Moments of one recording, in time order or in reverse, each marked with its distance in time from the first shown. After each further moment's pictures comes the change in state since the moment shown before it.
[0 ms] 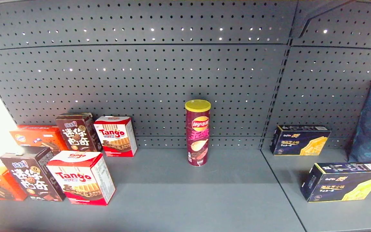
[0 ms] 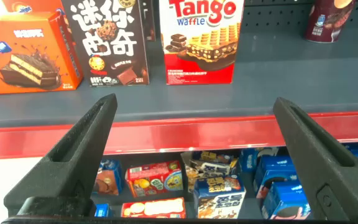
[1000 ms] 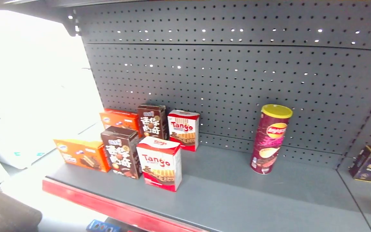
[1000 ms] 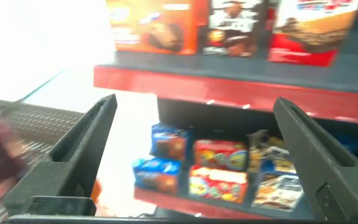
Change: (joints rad) left arm 0.000 0.000 0.000 0.000 0.004 -0.001; right arm 0.000 0.000 0.000 0.000 -0.001 0.000
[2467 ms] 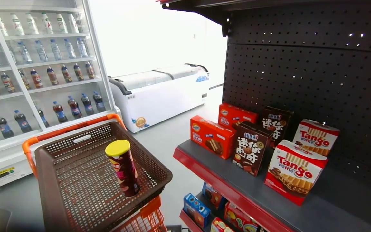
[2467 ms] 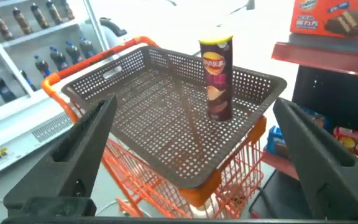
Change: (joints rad) left arm 0.004 0.158 -0.181 0.017 0.001 0.132; right arm 0.000 0.000 0.000 0.000 0.000 0.000
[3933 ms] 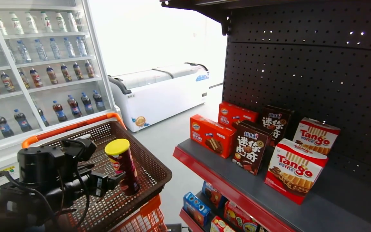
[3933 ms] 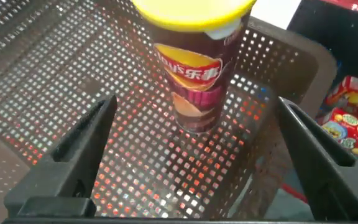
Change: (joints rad) left arm -0.120 1.575 -0.161 -0.922 0.019 -0.056; right arm 0.000 0.000 0.000 0.000 0.000 0.000
